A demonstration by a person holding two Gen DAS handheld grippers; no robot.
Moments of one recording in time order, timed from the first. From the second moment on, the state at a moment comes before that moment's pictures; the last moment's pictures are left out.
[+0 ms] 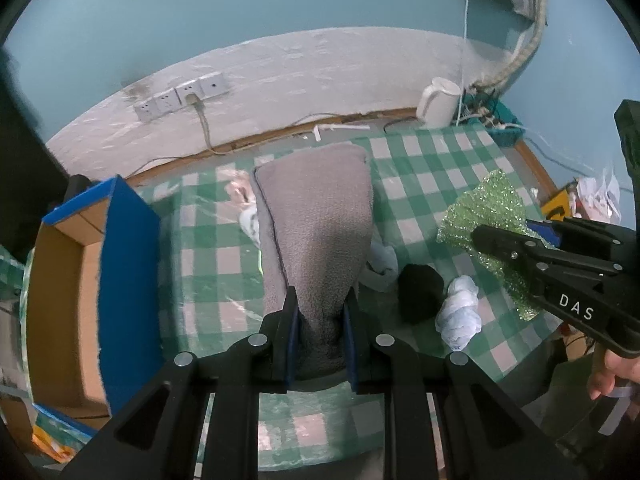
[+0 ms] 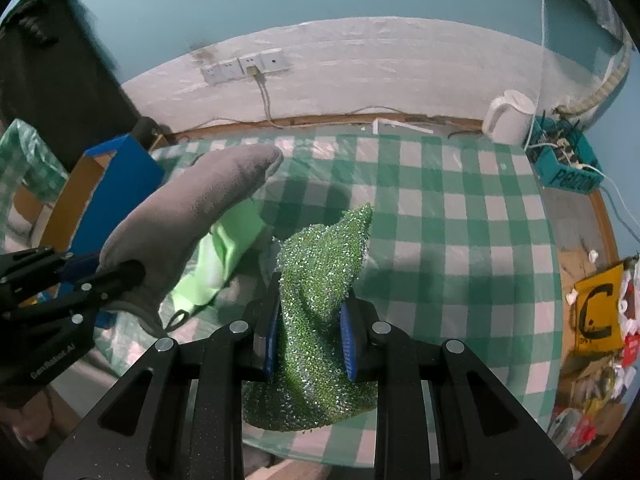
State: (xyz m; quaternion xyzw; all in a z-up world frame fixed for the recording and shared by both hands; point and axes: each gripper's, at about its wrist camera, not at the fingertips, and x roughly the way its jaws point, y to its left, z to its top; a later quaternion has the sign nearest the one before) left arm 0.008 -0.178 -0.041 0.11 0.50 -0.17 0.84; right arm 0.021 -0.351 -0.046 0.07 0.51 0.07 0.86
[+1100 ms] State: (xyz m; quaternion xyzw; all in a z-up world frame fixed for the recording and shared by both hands) left arm 0.014 -0.029 0.018 0.03 0.44 -0.05 0.89; right arm 0.071 -0.189 0.009 0.02 0.47 0.19 0.86
